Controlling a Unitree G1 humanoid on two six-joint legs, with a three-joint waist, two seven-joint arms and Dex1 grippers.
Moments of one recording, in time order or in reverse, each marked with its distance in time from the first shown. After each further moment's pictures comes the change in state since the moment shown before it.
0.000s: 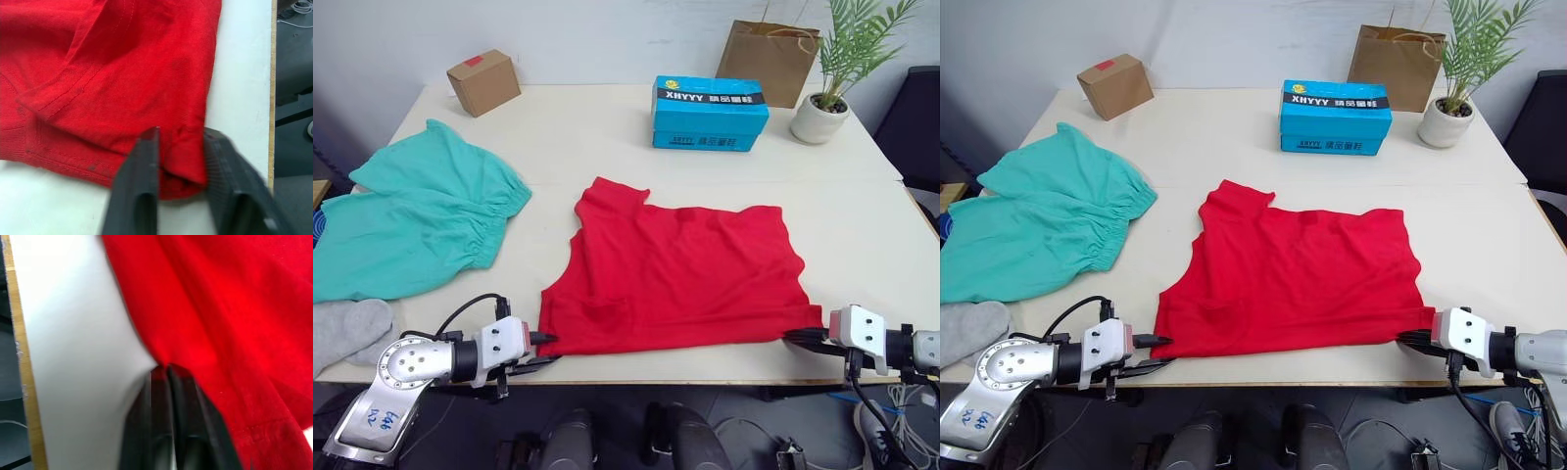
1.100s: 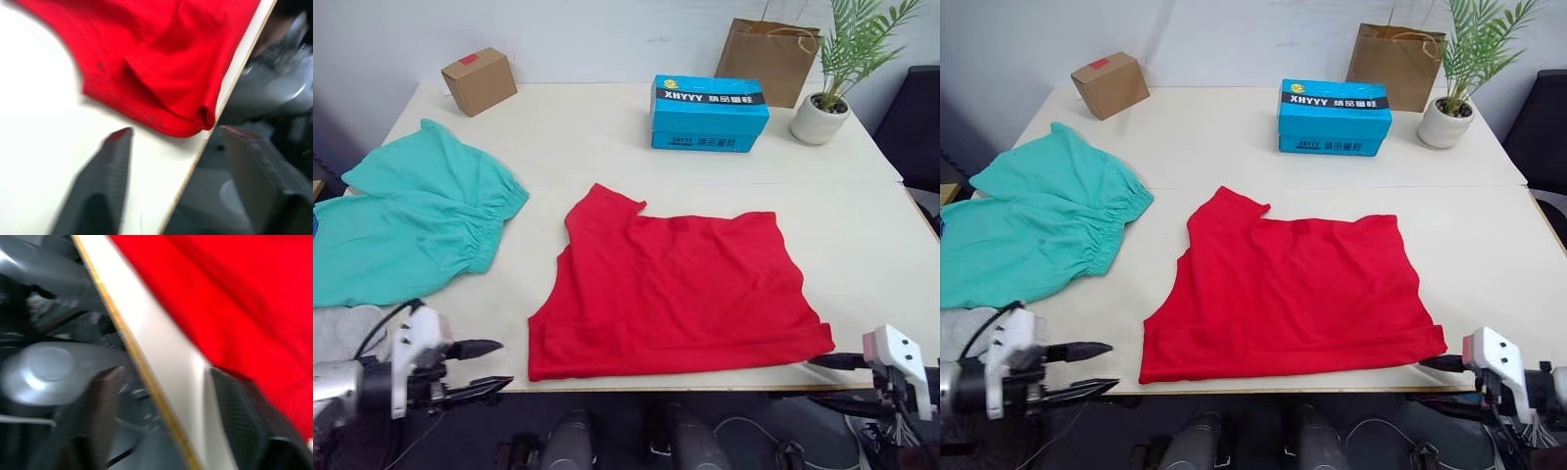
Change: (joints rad) left arm 0.247 0.128 0.506 -0.165 -0.474 0.540 -0.109; right arm 0.310 -0.122 -0.204 -0.274 0.286 0.441 0.087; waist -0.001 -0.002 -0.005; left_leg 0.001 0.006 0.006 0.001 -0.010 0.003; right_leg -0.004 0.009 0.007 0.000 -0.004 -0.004
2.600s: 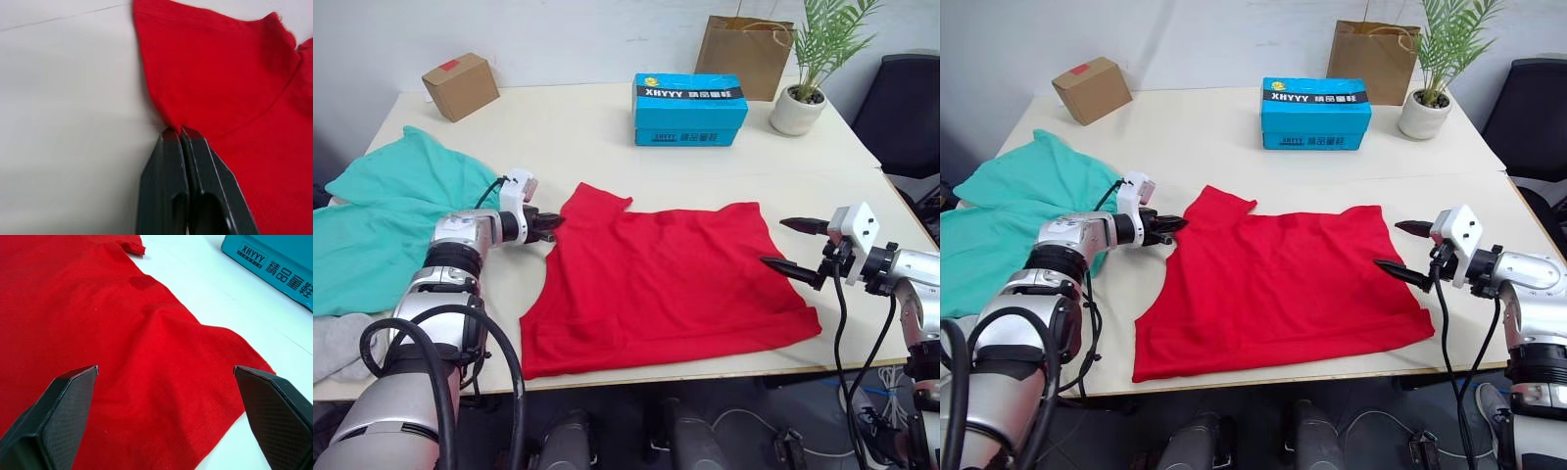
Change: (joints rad) left arm -1.530 -0.461 -0.480 1.660 0.553 -0.203 0.295; right arm -0.884 0.269 0.245 0.590 -0.211 -0.248 -0.151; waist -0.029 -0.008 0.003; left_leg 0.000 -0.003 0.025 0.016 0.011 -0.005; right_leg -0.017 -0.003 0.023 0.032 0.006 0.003
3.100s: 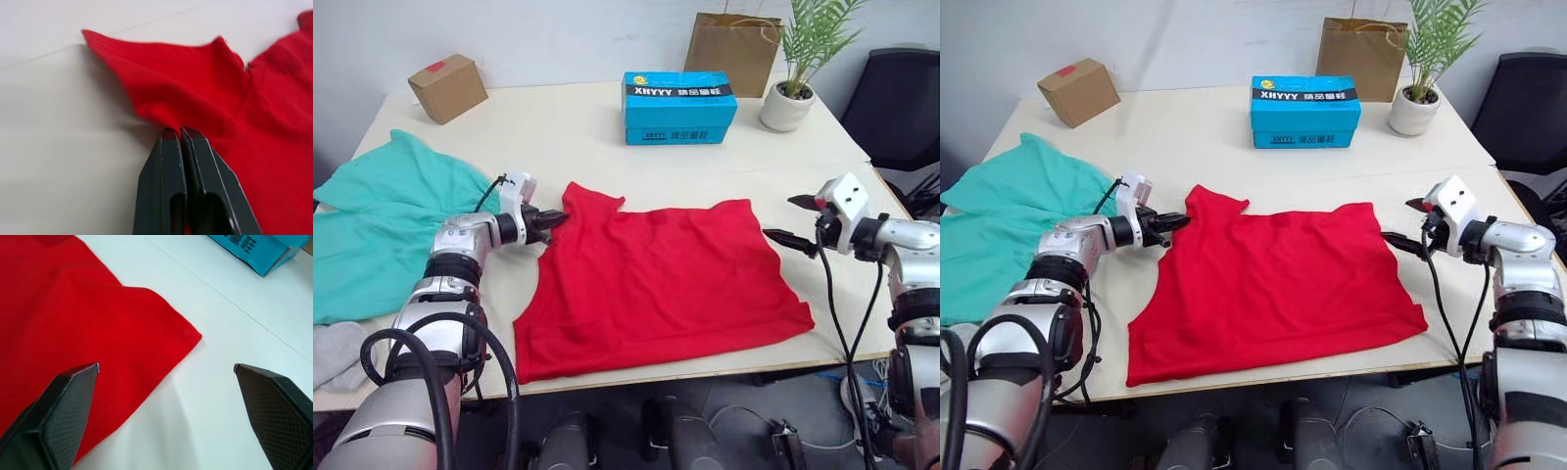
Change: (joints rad) left arm 0.071 0.006 0.031 -0.038 0.011 -0.185 -0.127; right arm -0.405 0.046 0.115 0.585 -0.247 -0.155 -0.124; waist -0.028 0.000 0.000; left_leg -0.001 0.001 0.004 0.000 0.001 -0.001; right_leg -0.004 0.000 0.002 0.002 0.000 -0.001
